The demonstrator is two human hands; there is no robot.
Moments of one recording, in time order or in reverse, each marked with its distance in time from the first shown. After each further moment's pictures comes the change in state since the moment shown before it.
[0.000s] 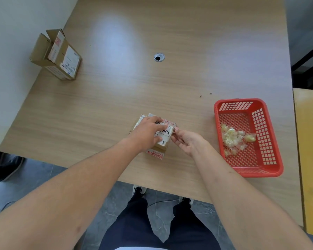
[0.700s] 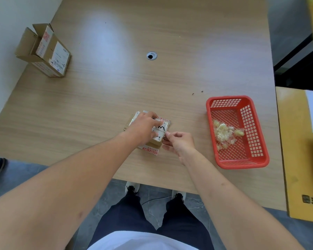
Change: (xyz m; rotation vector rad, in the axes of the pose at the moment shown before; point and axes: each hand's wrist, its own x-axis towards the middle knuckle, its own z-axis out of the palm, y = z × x) left_hand 0.005 0.002 -0.006 0.023 -0.026 -0.013; right_hand -0.029 0.036 -0.007 -0.264 0.031 -0.246
